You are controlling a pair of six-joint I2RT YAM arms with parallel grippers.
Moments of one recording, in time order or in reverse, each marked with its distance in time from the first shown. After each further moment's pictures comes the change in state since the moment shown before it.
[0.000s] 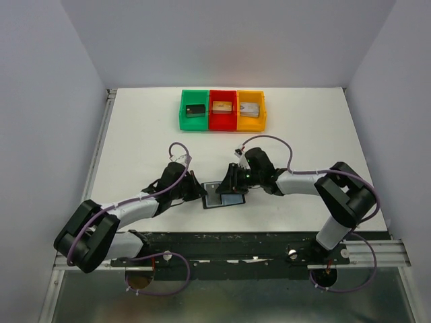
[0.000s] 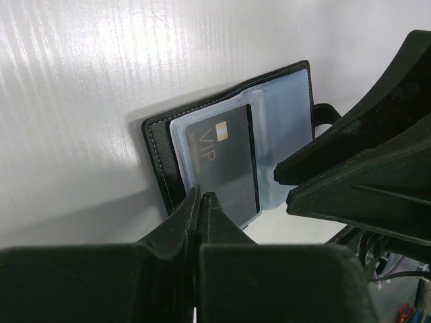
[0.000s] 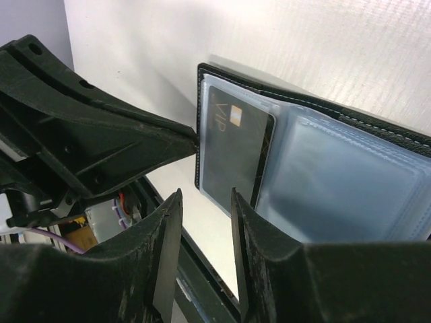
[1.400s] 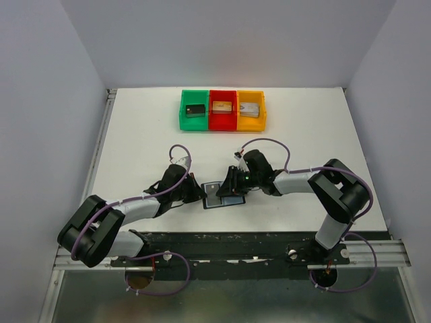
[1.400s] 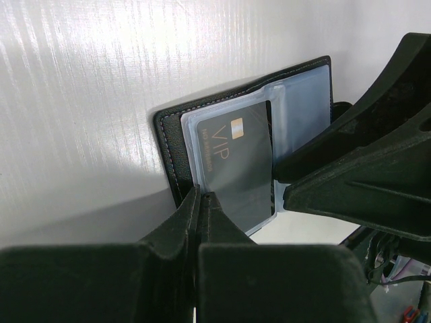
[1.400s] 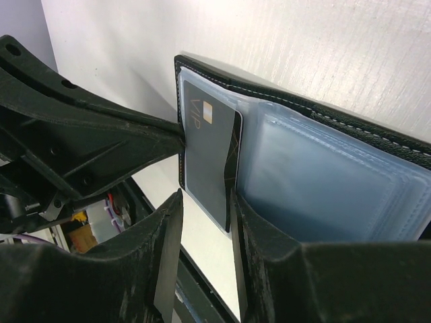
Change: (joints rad) left arm 0.000 0.056 -0.028 0.057 -0.006 -0.003; right arm 0.000 0.069 -0.003 0.016 -0.006 0.006
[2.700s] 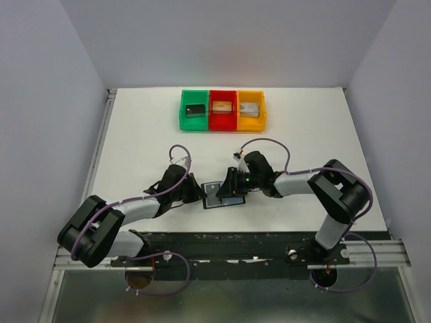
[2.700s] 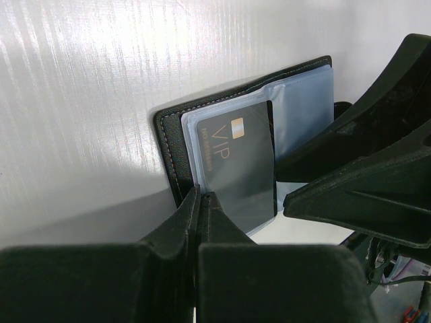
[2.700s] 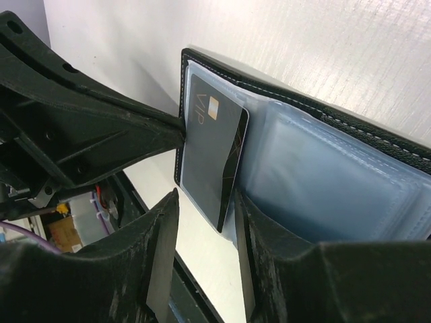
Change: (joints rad) left arm 0.000 -0.002 -0.005 0.005 -0.008 0.001; right arm 0.001 -0.003 -0.021 0.037 -0.005 -0.071
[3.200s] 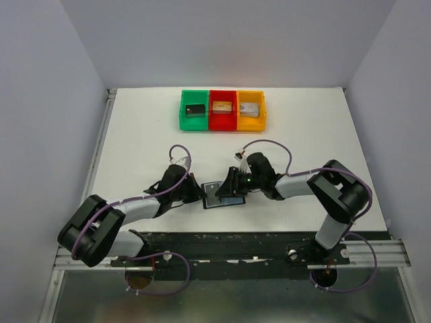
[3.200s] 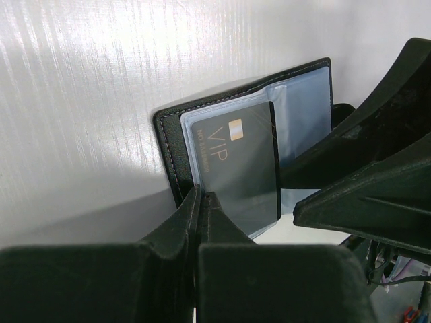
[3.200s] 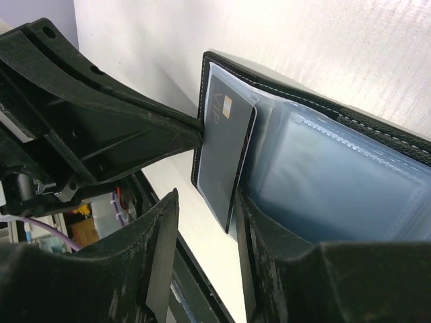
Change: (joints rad) left arm 0.000 0.005 0.000 0.005 0.001 -0.001; right arm 0.000 0.000 -0.052 0.137 -0.032 0.078
